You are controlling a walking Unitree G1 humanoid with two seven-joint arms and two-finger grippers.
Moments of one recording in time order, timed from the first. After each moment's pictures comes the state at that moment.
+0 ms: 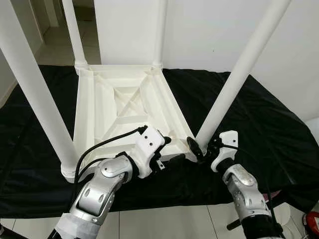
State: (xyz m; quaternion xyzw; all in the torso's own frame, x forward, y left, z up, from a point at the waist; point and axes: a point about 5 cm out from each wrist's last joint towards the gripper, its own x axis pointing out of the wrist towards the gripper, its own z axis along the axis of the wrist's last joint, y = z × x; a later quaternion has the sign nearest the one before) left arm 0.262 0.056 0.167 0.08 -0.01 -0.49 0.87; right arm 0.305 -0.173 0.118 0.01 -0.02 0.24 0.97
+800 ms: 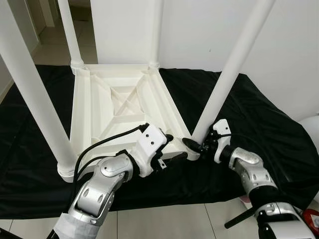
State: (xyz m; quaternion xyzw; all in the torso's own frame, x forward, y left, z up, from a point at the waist) left arm 0.259 0.055 0.174 0.09 -0.02 -0.50 0.86; right arm 0.336 -0.178 0.124 -0.06 0.04 0.39 0.92
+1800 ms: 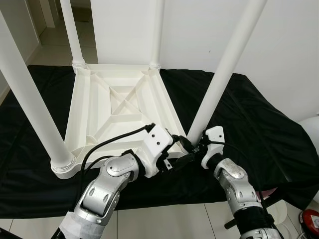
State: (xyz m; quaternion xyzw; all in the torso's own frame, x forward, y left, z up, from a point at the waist) left arm 0.257 0.044 0.176 0.08 -0.03 -0.51 0.86; right arm 0.308 -0.141 0.117 0.01 -0.01 0.16 0.99
